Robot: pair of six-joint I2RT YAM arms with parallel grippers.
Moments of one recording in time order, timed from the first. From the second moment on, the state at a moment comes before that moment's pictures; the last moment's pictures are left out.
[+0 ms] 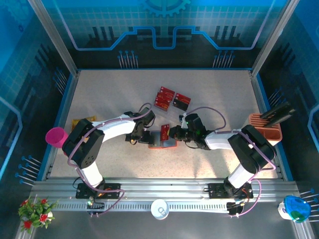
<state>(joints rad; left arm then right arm) -0.59 1.73 1.02 -0.73 -0.03 -0.50 0.58 1.62 0.59 0.38 -0.40 0.88</state>
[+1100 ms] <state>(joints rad) -0.59 1.73 1.02 -0.73 -0.03 -0.50 0.62 1.64 0.54 0.39 -0.40 0.88</state>
